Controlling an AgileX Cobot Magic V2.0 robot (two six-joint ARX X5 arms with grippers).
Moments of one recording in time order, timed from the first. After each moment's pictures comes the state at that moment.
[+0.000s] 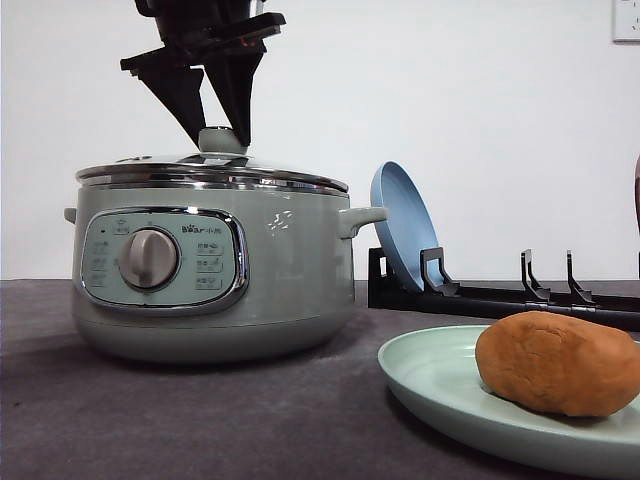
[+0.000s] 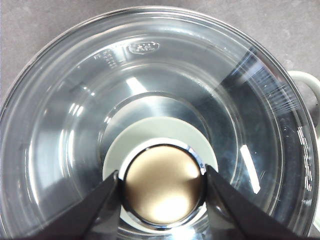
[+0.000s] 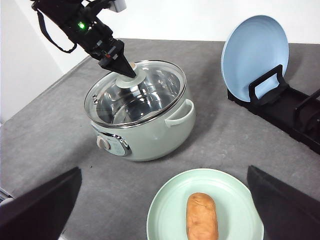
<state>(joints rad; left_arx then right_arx) -0.47 1.92 2.03 -1.24 0.03 0.01 0.47 0.46 1.11 -0.99 -0.18 0.25</state>
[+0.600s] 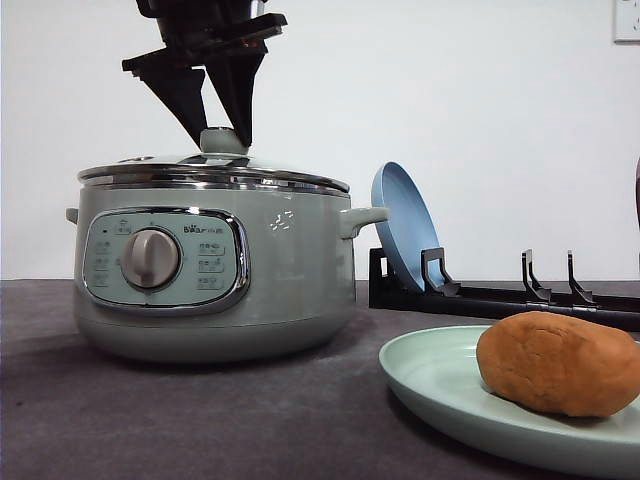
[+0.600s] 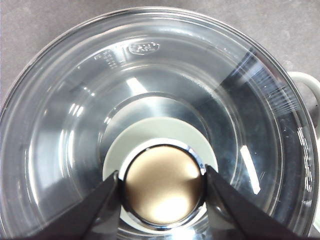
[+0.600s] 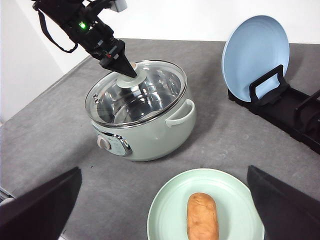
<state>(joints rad) -0.47 1.92 2.03 -1.23 0.03 0.01 0.47 0.46 1.11 -0.99 -0.18 0.25</state>
